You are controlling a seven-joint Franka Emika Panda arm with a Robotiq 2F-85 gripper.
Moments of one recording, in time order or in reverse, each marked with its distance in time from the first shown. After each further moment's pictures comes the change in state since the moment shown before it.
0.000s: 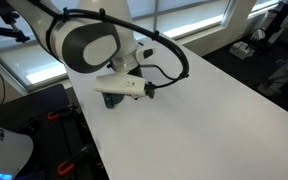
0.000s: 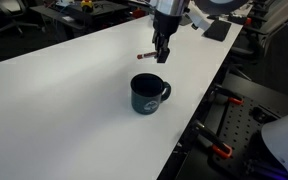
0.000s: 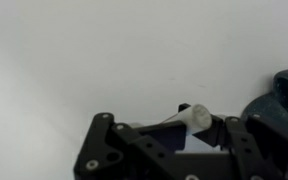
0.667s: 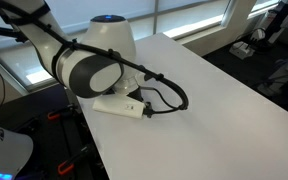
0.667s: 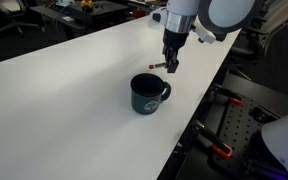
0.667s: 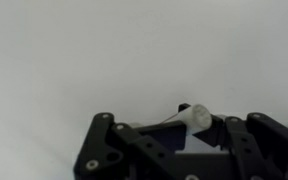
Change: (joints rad) arm 0.010 0.123 -0.113 0.003 -0.116 0.051 0.067
